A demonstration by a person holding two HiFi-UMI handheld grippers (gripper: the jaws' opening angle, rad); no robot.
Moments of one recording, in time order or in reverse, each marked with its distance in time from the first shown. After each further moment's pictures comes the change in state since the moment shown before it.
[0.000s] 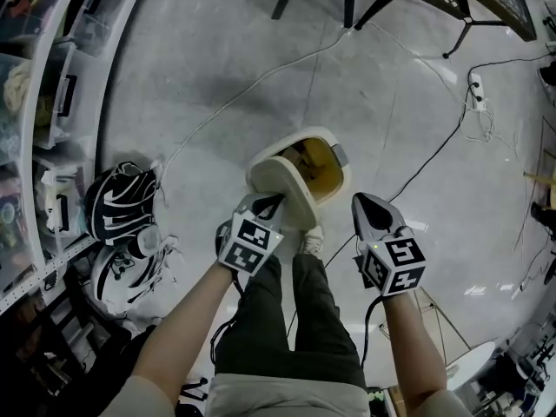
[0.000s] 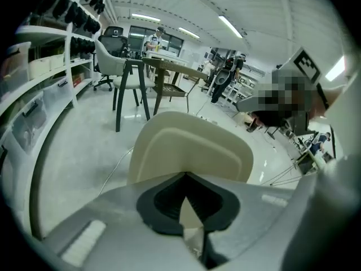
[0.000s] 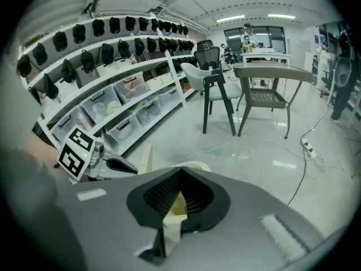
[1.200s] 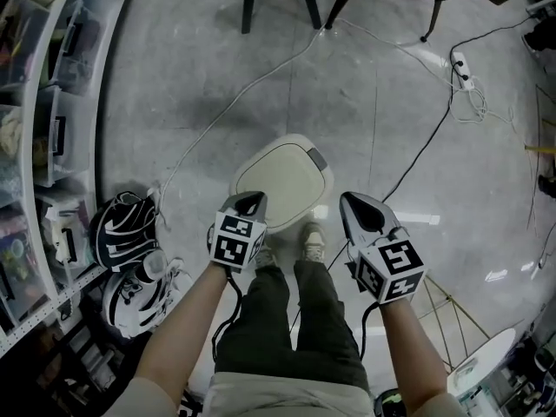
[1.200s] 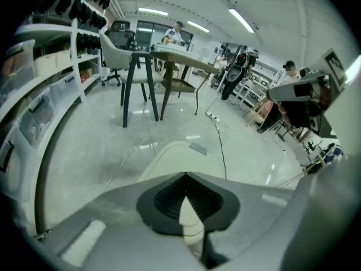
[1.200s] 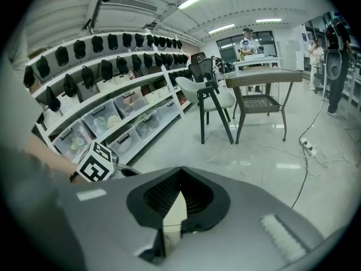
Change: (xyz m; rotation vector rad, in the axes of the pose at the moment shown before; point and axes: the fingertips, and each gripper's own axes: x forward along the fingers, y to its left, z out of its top) left arm 0.034 0.014 0.014 -0.064 0.046 0.083; right arm -0.028 -0.025 0.015 0.061 -0.124 0.018
